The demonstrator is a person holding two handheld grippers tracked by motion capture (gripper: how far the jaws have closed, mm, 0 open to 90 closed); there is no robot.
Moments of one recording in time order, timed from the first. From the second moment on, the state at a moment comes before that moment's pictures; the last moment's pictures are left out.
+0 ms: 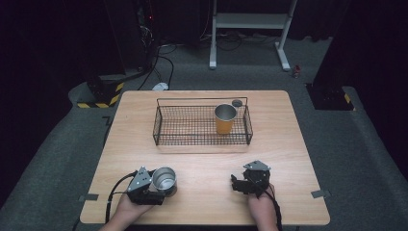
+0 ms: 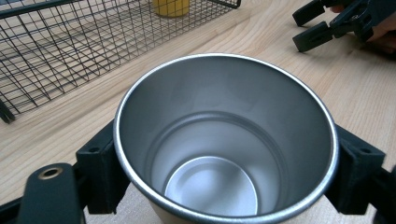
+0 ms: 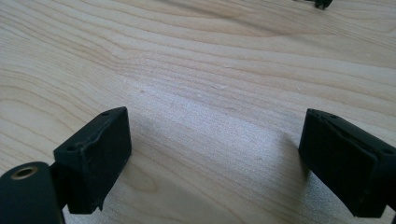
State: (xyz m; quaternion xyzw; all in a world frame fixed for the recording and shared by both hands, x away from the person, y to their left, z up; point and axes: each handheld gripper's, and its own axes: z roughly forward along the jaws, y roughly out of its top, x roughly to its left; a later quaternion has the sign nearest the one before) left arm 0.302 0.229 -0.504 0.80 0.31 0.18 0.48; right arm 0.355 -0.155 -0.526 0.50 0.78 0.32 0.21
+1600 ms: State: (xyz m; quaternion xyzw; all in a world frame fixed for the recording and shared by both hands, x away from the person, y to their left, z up) left arm 0.319 0.244 -0.442 0.73 0.38 0.21 0.52; right arm 0.356 -0.154 -0.526 0.49 0.78 0.32 0.20
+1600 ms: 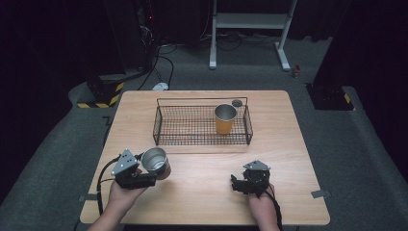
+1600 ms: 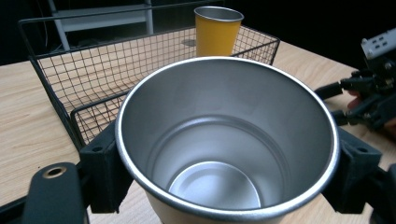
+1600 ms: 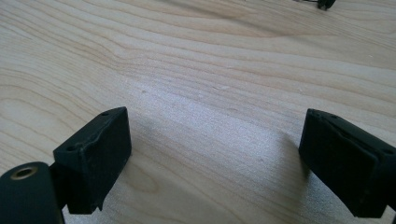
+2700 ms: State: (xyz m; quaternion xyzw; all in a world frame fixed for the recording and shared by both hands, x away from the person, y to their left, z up) left arm 0.366 0.230 -0.413 0.71 0.41 0.21 0.53; right arm 0.356 -0.154 -0.526 0.49 0.78 0.32 0.20
